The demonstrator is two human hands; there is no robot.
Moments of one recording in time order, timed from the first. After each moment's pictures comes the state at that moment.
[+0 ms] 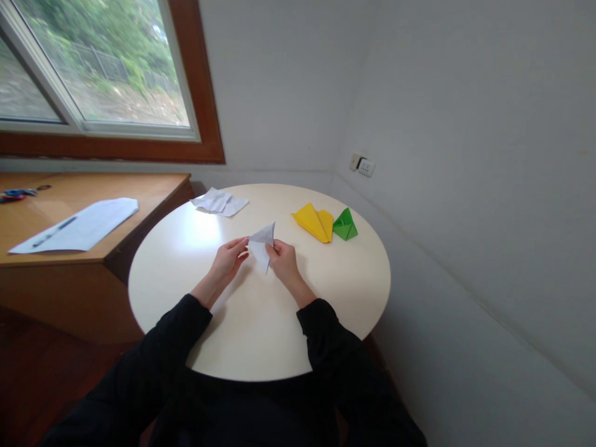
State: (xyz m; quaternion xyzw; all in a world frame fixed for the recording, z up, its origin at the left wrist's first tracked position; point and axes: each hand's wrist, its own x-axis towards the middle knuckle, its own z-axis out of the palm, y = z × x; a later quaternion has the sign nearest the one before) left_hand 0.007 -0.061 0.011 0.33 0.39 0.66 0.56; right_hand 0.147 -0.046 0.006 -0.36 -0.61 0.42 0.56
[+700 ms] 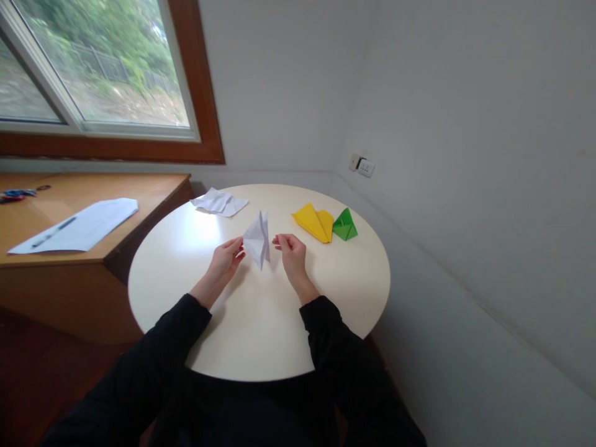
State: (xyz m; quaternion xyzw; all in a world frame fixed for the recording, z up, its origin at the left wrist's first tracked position) left_hand 0.004 -0.057 0.006 0.28 0.40 0.68 0.55; right_hand 0.159 -0.037 0.006 -0.39 -0.53 0.40 0.63
